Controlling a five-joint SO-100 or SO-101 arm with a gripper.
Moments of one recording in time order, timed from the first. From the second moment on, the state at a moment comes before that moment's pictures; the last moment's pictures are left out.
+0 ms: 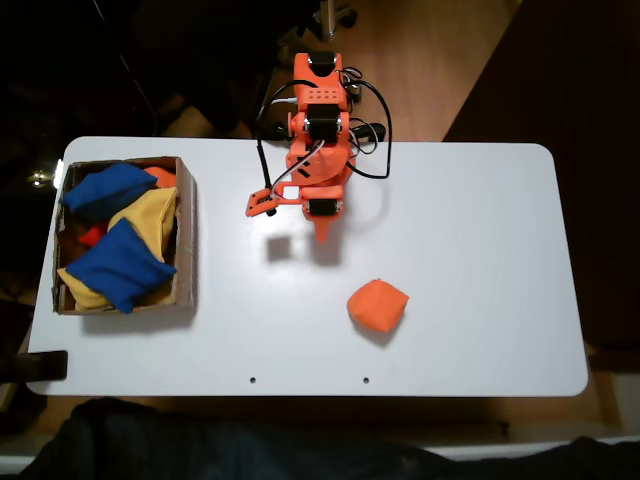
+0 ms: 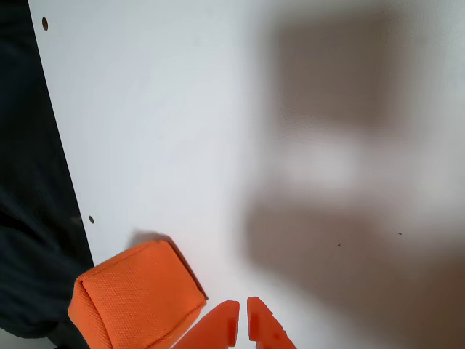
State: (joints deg) arm -0.4 188.4 168.6 77.3 -1.6
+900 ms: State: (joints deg) arm -1.0 188.4 168.6 77.3 -2.2
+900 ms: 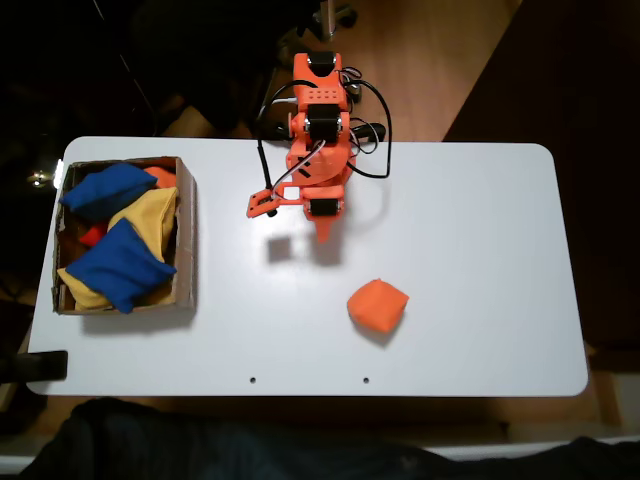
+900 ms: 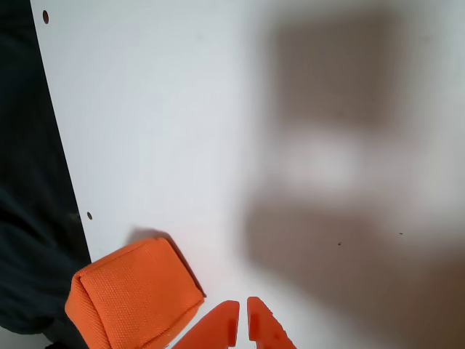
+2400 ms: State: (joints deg) arm -16.8 154.4 139.8 72.6 4.5
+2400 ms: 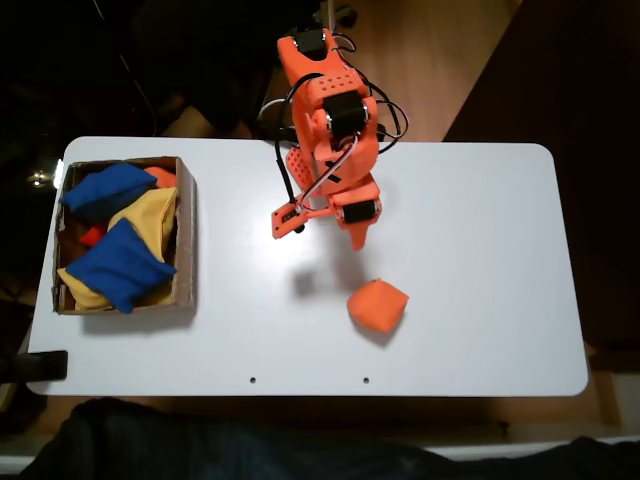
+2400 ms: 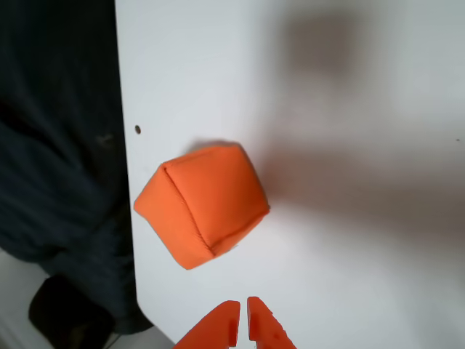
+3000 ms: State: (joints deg) arm -23.6 134.2 124.2 73.5 1.5
